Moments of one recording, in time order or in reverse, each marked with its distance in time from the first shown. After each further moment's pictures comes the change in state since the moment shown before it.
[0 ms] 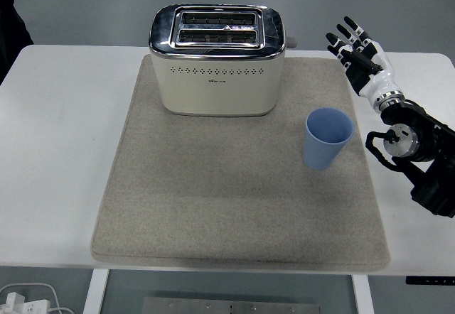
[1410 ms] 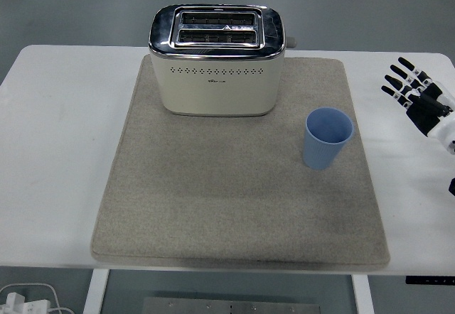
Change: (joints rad) left arm 0.000 0.000 0.002 -0.025 0.002 0.000 0.000; right arm -0.207 -0.332 -0.012 0.107 -0.019 0.292 -0.022
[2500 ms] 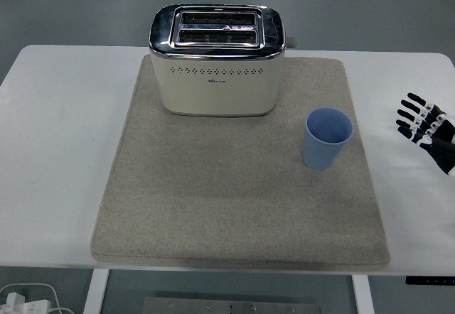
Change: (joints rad) left arm 0.000 0.000 -0.002 0.001 0.000 0.000 0.000; right arm -0.199 -0.150 0.002 0.181 -0.284 -0.067 0.228
